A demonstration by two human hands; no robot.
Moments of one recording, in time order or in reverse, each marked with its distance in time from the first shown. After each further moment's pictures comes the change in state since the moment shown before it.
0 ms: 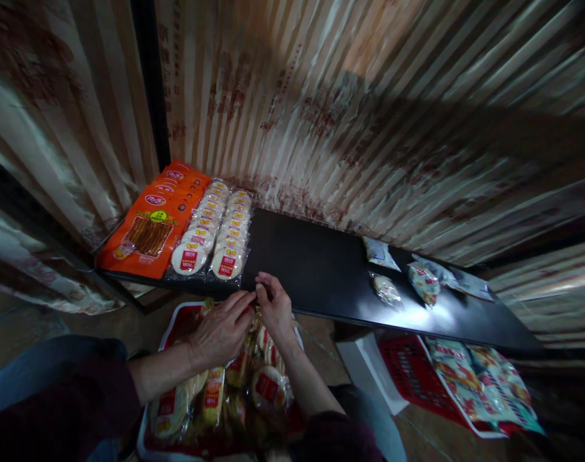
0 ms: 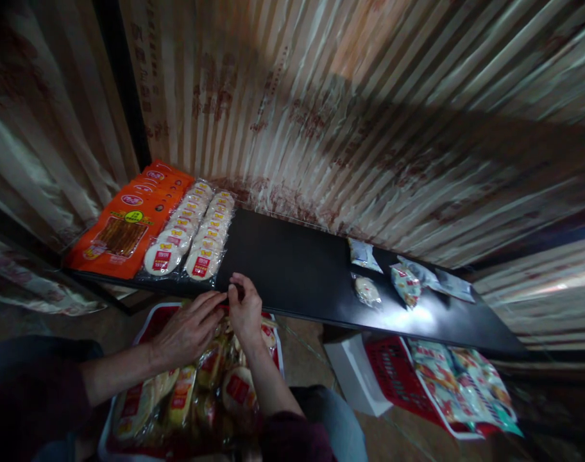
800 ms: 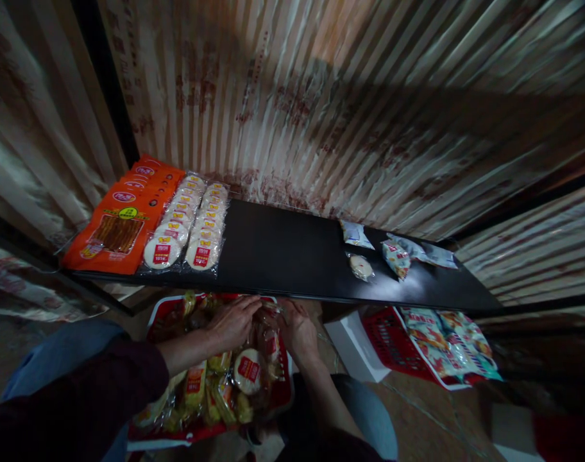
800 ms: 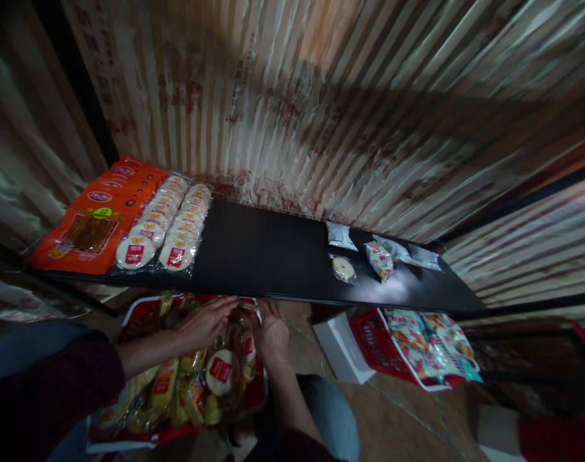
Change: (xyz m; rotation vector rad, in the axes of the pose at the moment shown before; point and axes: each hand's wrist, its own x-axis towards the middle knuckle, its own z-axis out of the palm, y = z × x) left_hand 0.024 0.035 0.067 -0.342 -0.229 -0.121; right_hand -0.058 0.054 -0.106 -0.826 -0.056 -0.036
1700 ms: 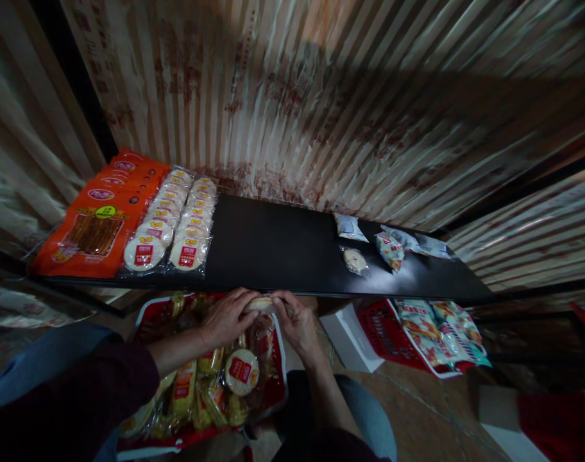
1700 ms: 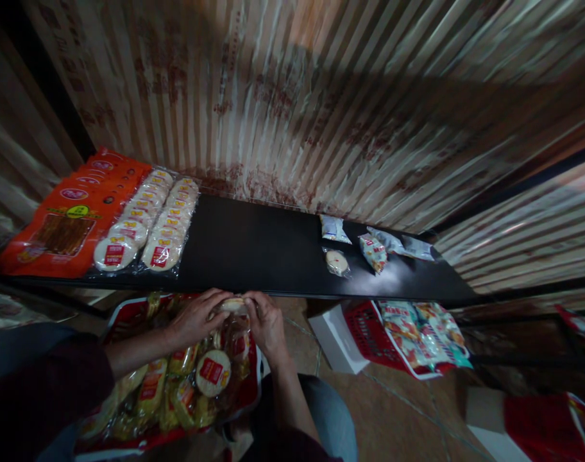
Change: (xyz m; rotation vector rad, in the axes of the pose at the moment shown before) left_hand 0.018 0.007 -0.004 -0.215 0.065 -0.087; right_hand 0.012 0.000 -0.024 0.532 0.045 -0.079
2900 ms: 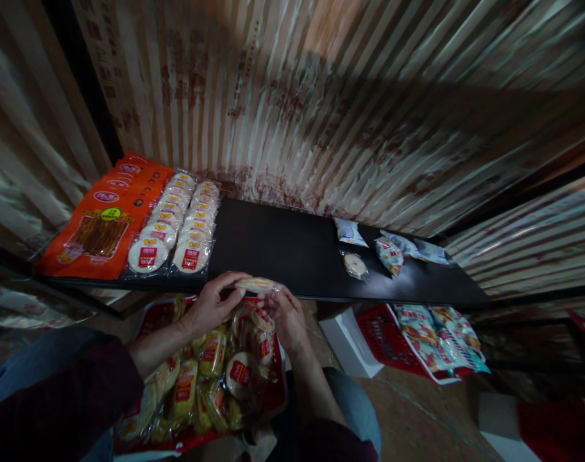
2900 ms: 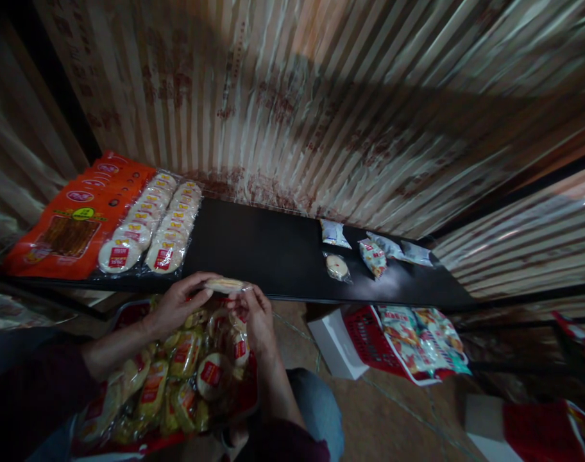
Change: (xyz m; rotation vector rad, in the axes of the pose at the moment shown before) left_hand 0.007 0.010 -0.053 -0.464 0.235 -0.053; right_hand 0.017 -0.032 0.027 1.128 0.076 0.509
